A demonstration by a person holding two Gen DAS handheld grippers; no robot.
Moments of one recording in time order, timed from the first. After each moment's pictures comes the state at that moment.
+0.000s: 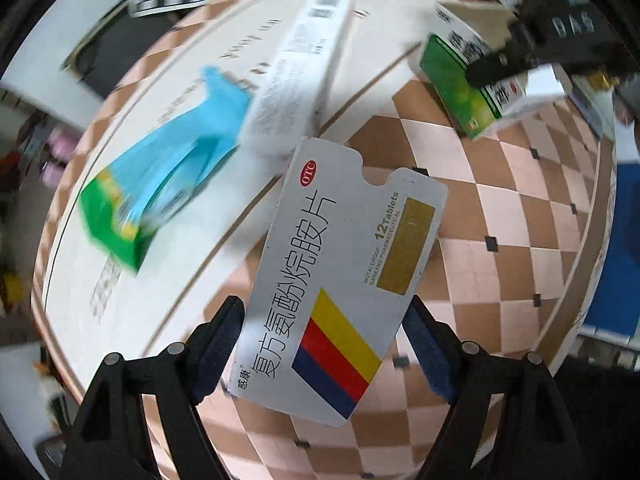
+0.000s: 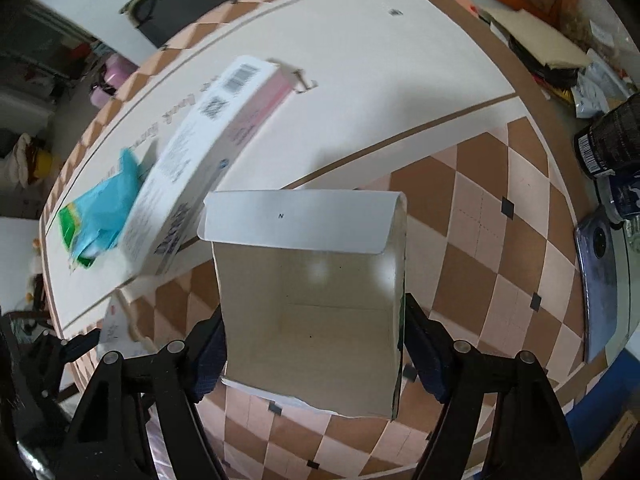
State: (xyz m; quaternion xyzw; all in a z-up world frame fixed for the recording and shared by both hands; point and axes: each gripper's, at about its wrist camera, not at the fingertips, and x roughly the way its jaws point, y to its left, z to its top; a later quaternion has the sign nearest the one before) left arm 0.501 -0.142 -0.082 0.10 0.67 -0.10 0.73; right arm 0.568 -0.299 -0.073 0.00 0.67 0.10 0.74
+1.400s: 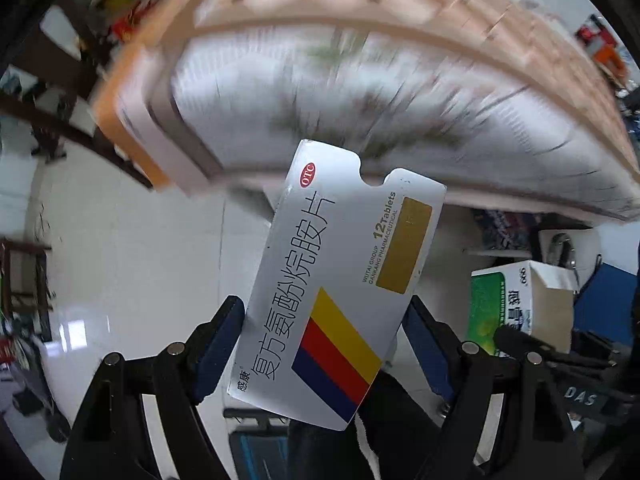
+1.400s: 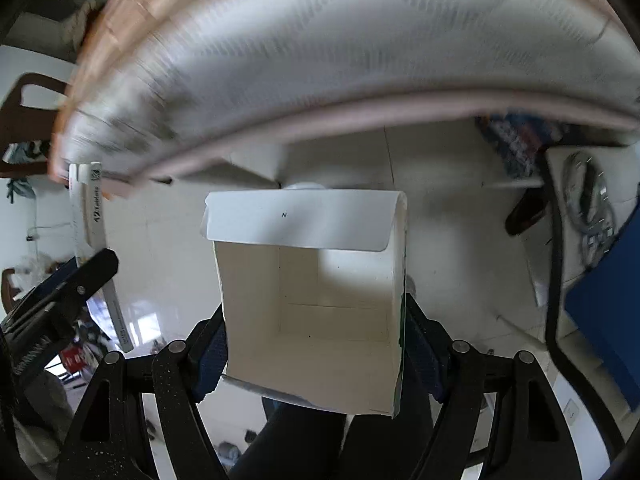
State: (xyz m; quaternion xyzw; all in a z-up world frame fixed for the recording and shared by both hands) left arm 0.049 -0.119 -0.164 -0.21 0.64 0.20 0.71; right arm 0.046 -0.270 -0.223 -0.09 0.71 0.21 0.67
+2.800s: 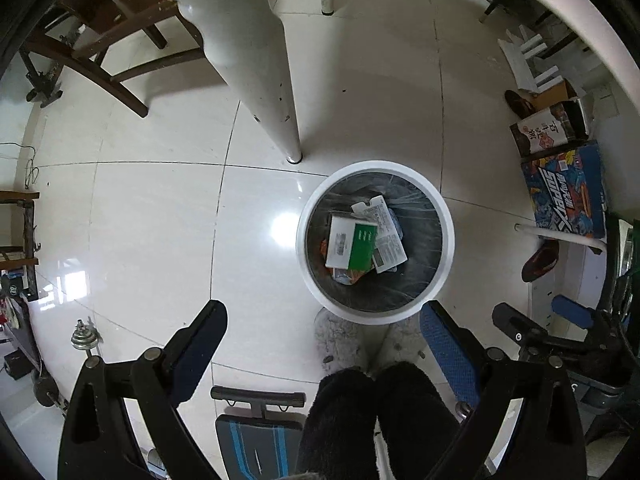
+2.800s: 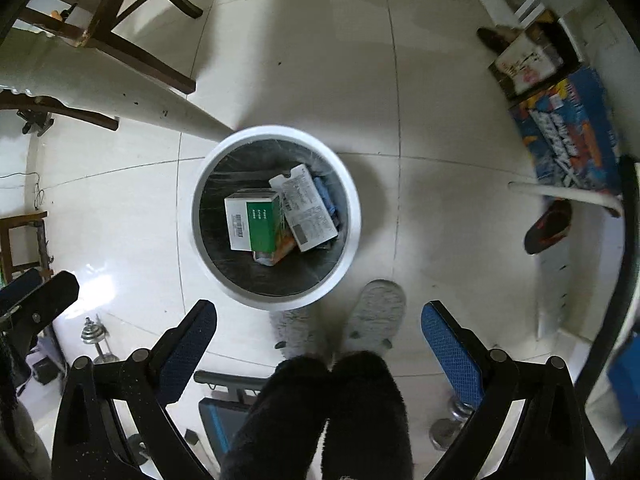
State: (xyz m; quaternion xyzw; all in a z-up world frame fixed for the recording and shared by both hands) left arm 0.006 -0.091 -0.344 -0.25 0.69 0.22 0.65; right arm 0.034 -0.225 -0.457 -0.21 0.71 0.20 0.64
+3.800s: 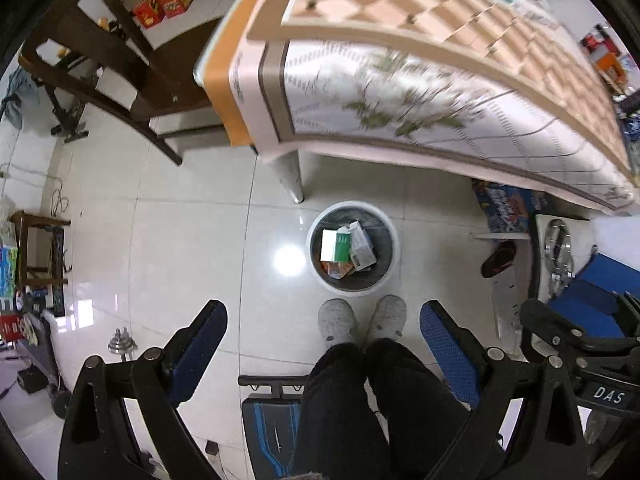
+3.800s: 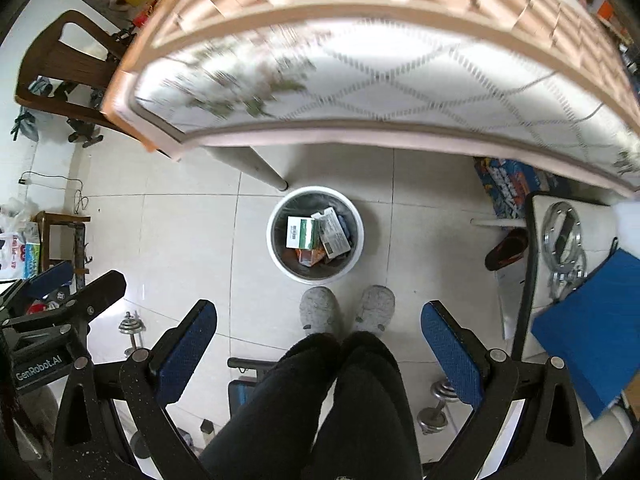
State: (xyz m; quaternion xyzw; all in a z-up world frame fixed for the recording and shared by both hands) left arm -0.025 -0.110 -0.073 -0.21 0.64 0.21 0.71; right arm -0.021 -0.232 -0.126 -0.19 0.65 0.25 0.69
